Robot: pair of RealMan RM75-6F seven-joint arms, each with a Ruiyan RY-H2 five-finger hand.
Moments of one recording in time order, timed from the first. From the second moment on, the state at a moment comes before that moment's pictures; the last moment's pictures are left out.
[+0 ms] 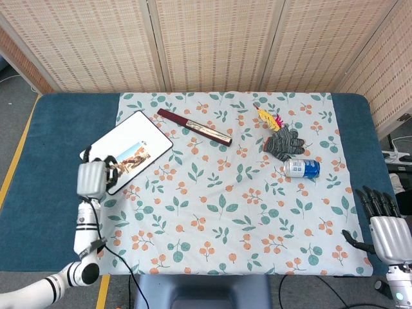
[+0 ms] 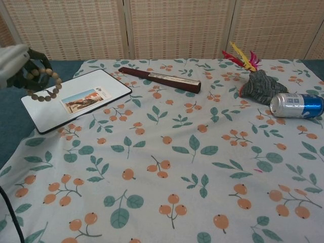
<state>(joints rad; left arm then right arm) -0.52 -1.71 -0.45 -1.26 1.12 1.23 0.36 0.05 -1.03 0.01 -1.75 -1.46 1.47 -0.17</state>
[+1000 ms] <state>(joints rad) -0.35 -1.35 -0.95 -1.49 0.01 0.02 -0.06 0.05 -1.03 0.01 -1.76 -1.47 1.43 -0.18</state>
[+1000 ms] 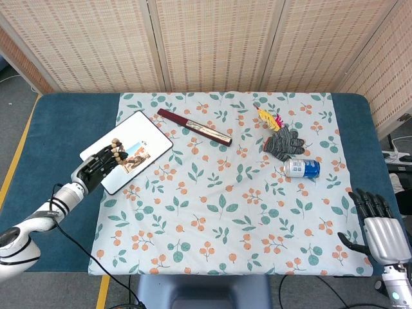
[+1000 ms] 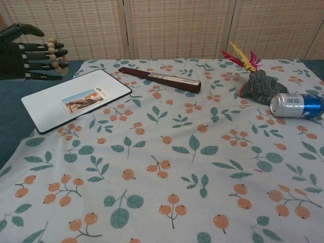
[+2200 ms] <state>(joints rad) -0.30 -1.41 -0.90 -1.49 0.60 0.09 -0.40 0.05 -1.04 0.01 -1.76 -1.47 1.42 -0.19</state>
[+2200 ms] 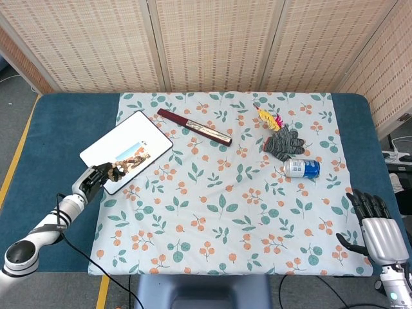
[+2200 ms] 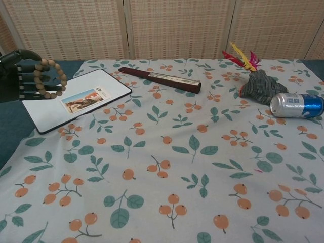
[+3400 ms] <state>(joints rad) -0.28 -1.42 -0.92 -1.51 0.82 0.04 -0.55 0.04 -1.03 0.01 -1.76 -1.48 1.43 -0.17</state>
